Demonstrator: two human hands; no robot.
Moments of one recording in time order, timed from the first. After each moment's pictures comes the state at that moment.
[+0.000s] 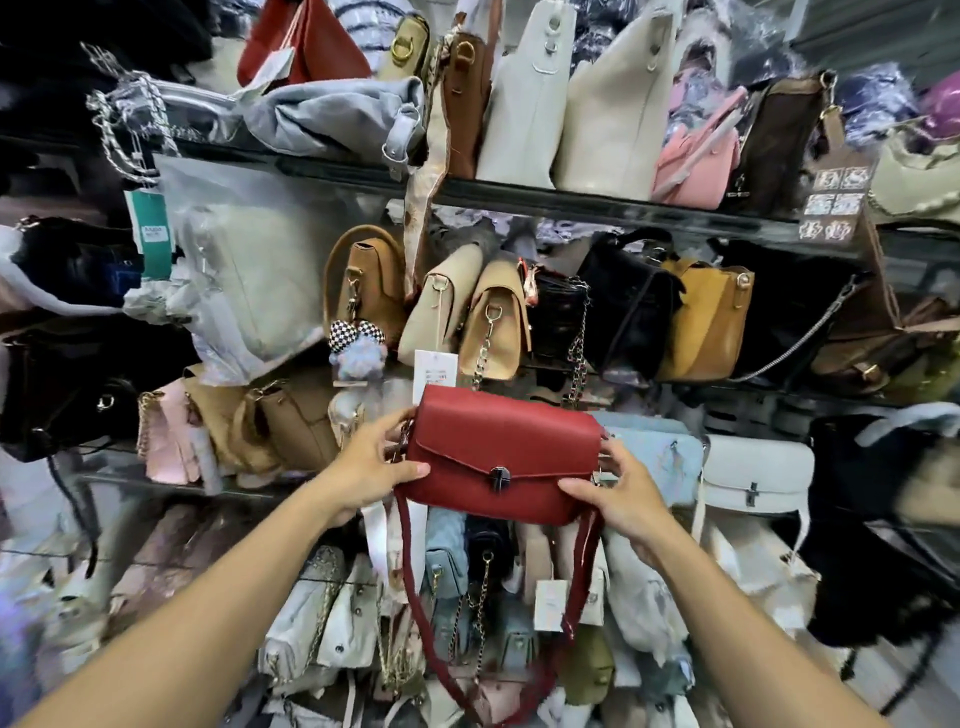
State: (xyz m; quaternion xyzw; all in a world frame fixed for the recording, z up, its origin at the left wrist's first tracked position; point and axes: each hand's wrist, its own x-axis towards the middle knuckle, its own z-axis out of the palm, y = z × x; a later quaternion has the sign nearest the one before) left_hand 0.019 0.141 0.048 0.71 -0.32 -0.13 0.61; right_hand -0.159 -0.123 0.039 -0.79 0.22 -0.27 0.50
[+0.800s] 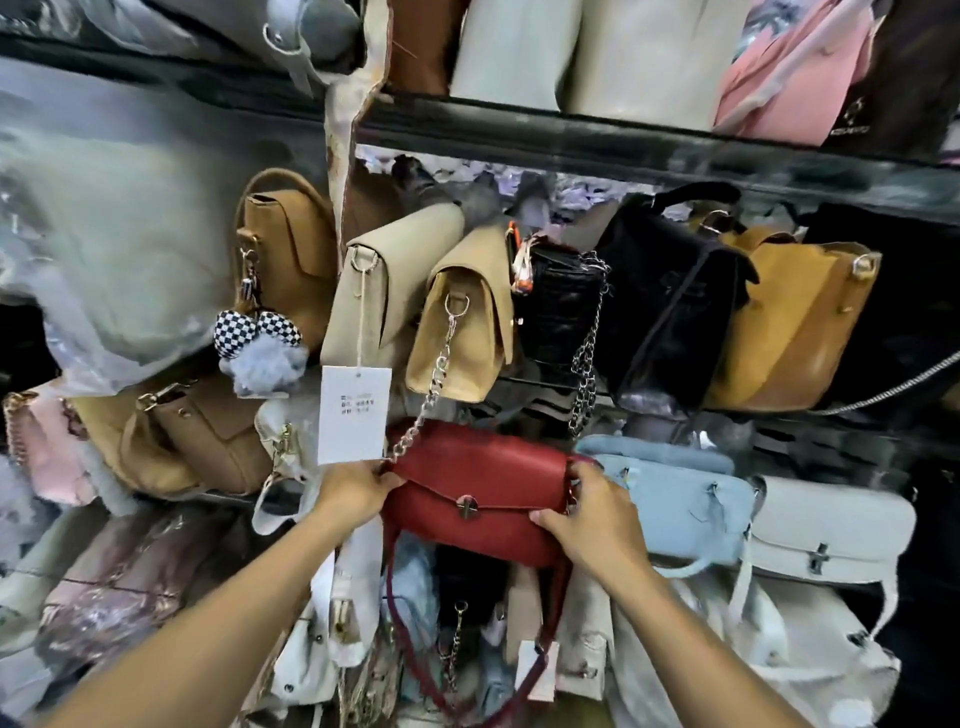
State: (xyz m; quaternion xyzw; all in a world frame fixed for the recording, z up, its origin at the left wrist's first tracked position) left_hand 0.114 0.018 -0.026 0.88 -0.17 -0.03 0.45; right_hand -0.059 -0.198 0.006 -0.91 0.27 -0.18 0.24
